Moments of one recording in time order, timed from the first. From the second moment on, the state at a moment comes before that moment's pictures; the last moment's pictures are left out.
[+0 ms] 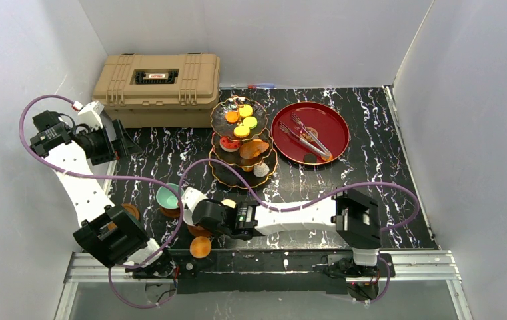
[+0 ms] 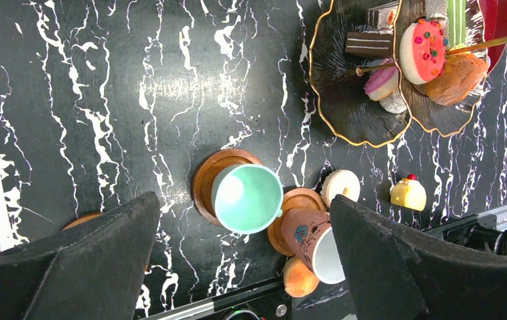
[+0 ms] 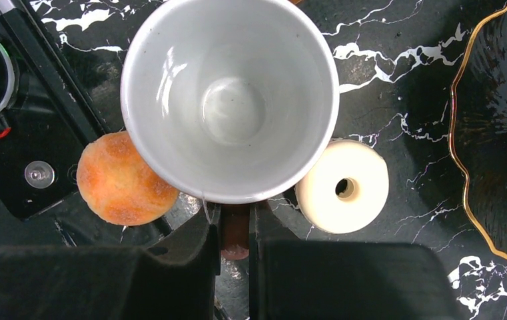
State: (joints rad) left arm 0.67 1.39 1.53 -1.30 0.75 0.41; right arm 1.48 1.86 1.39 -0.35 0.33 0.21
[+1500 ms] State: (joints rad) left arm 0.61 1.30 1.30 -1.19 0.81 0.41; right arm 0.99 1.19 0.93 -0.31 0.34 0.39
